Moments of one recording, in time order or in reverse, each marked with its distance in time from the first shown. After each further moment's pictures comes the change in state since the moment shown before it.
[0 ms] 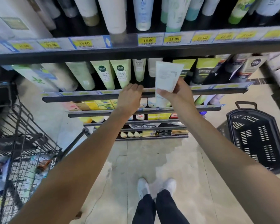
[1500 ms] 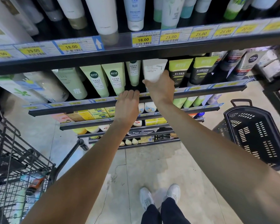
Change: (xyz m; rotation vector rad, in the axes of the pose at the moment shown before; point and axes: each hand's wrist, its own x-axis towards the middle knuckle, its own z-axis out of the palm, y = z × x) left_hand -0.006 0.003 0.020 -0.010 0.221 -0.006; right_hand 0.070 0.015 0.062 -0.488 0.340 0.001
